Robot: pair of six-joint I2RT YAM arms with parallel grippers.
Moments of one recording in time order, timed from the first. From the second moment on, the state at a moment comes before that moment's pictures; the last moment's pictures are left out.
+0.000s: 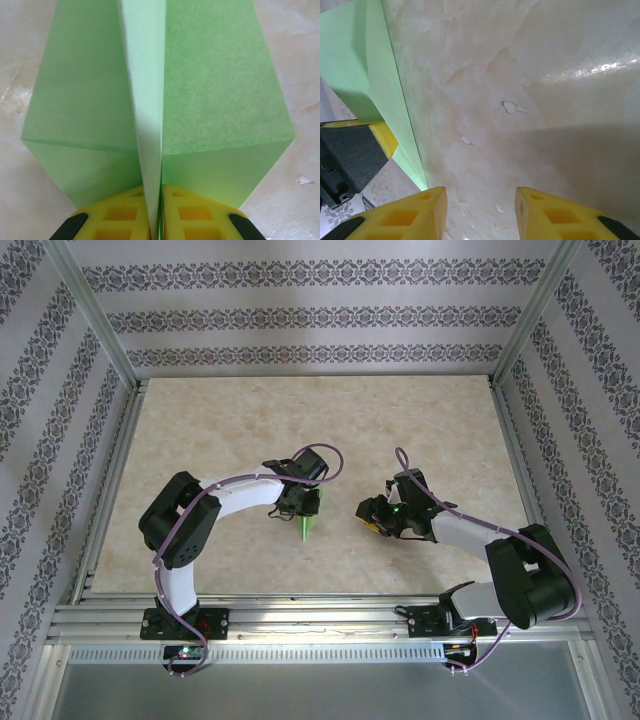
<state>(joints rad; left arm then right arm) -0.70 1.87 1.20 -0.60 0.02 -0.64 0.38 1.36 0.49 -0.07 -0.52 0.94</state>
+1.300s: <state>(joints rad) -0.70 2.09 1.51 -0.78 -0.12 -0.71 0.29 1.23 0.49 -0.11 -0.56 0.91</state>
